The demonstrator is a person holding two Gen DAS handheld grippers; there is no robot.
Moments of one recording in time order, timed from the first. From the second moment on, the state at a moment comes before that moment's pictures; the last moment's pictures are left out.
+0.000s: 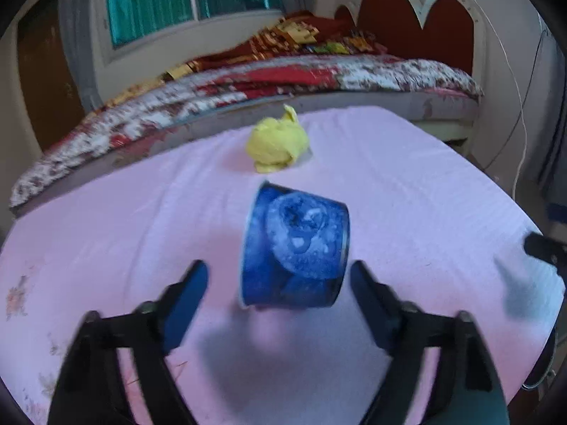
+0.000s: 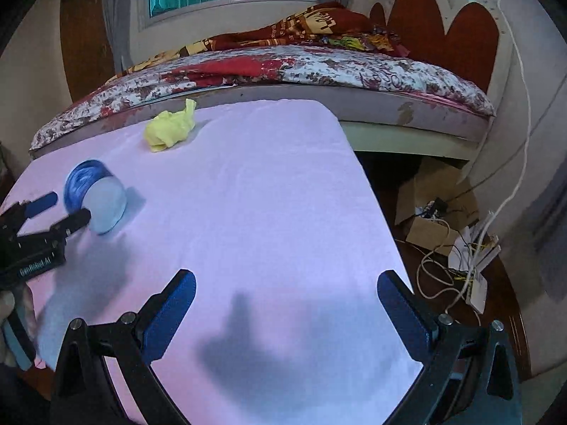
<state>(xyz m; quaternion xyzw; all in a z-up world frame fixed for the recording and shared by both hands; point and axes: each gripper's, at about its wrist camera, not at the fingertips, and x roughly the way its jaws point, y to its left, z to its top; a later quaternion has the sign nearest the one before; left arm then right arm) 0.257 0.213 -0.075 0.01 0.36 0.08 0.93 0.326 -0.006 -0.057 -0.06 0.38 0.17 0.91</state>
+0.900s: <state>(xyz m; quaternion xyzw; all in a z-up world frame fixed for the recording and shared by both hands) 0.337 0.348 -0.071 -0.04 0.35 0.12 0.93 0.503 0.266 -0.065 -0.09 0.40 0.29 0.86</state>
